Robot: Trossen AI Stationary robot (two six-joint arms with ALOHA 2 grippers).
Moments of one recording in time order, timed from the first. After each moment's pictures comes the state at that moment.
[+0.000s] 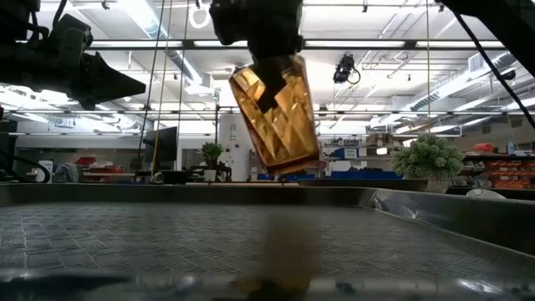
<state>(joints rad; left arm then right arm) -0.21 0.18 0.01 0.16 -0.72 -0.10 0.09 2.27 2.26 -1.40 0.09 0.18</state>
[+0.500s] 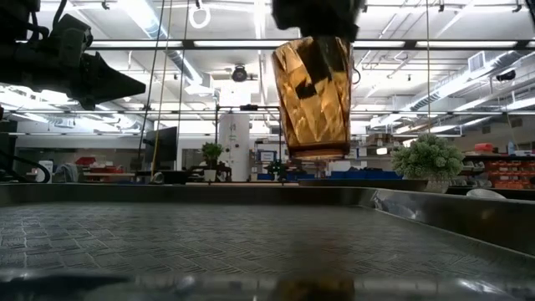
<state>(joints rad) -0.21 0.18 0.01 0.16 -0.72 -0.10 0.14 1.80 1.56 -0.95 0.13 0.40</state>
